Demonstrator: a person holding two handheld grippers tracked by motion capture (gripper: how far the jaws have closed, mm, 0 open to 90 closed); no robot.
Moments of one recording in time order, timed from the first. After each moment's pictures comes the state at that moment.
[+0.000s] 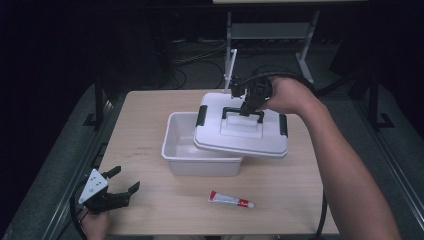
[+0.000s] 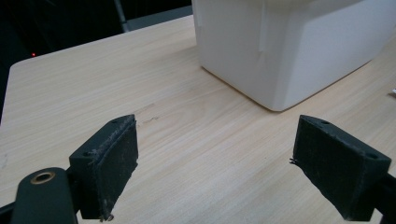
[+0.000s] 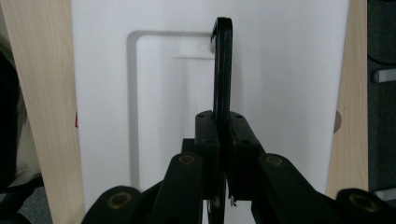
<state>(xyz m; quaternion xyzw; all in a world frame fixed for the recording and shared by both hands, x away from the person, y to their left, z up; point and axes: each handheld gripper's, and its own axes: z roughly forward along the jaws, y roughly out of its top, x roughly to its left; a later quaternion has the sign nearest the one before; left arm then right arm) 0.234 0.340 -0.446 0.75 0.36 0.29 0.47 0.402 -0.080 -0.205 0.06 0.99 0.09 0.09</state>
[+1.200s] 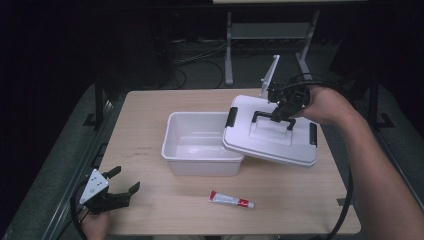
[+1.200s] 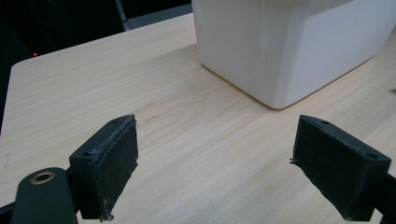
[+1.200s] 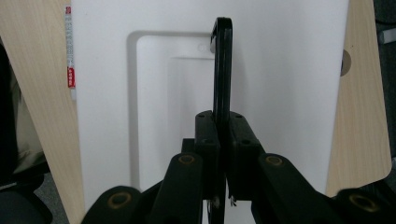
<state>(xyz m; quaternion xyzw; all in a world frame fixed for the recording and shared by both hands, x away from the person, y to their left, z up) 0.235 0.340 -0.446 0.75 0.35 0.29 0.47 0.389 -0.157 -0.218 0.13 0.98 0.09 0.09</state>
